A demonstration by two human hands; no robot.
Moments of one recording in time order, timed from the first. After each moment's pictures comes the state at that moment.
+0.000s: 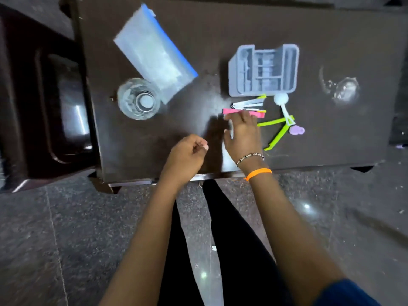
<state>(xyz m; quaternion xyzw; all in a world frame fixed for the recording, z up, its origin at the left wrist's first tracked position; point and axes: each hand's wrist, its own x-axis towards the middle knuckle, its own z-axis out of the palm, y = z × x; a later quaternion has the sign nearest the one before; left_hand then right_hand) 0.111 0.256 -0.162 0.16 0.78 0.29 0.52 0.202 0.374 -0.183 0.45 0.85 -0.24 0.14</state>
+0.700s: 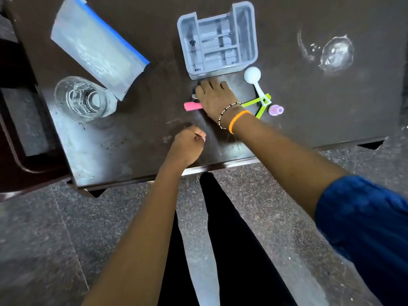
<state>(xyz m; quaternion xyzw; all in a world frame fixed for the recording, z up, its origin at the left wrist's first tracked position) 0.185 0.327 -0.224 0.21 0.82 0.15 0.52 0.217 0.459 -0.246 0.20 0.93 -0.13 0.28</state>
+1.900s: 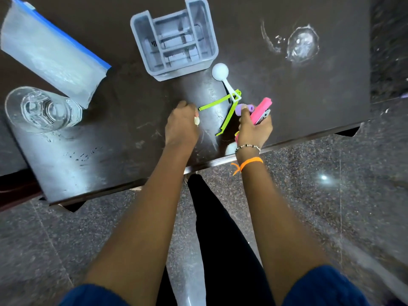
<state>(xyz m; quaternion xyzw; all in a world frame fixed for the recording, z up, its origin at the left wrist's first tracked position) 0.218 0.389 -0.227 0.35 0.85 0.13 0.36 0.336 0.447 -0.237 0.78 0.36 -0.42 -0.30</state>
